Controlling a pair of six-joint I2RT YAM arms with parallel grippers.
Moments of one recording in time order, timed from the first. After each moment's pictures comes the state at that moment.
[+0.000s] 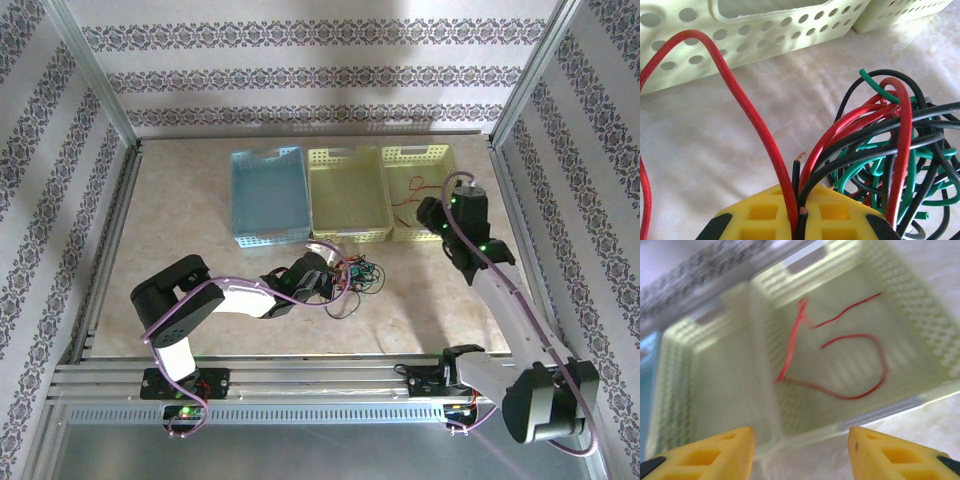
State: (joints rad) left arm -0.91 1.77 0.74 0.42 -0.14 -0.51; right arm 0.16 1.04 0.81 -0.38 0.02 0.54
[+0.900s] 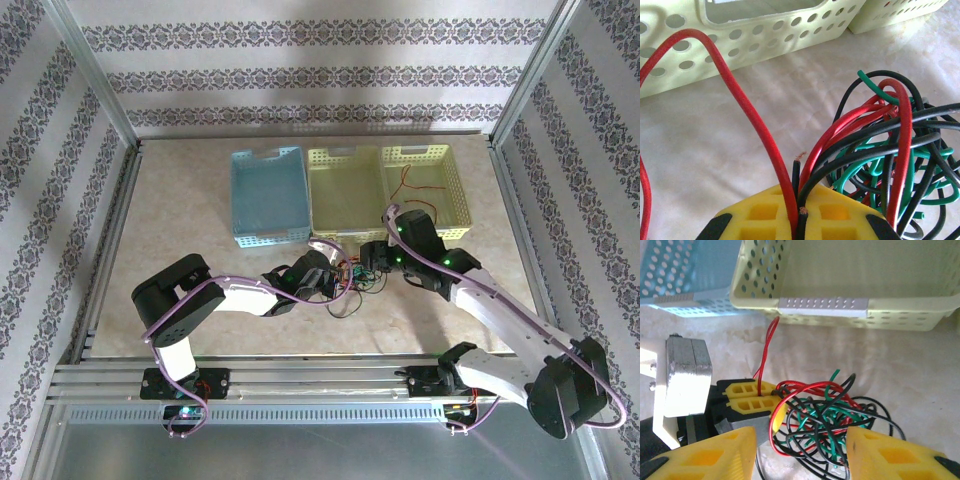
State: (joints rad) left arm -0.91 1.77 0.76 0.40 -0.13 -0.50; right arm 0.50 1.09 0.76 -0.49 -0.18 0.46
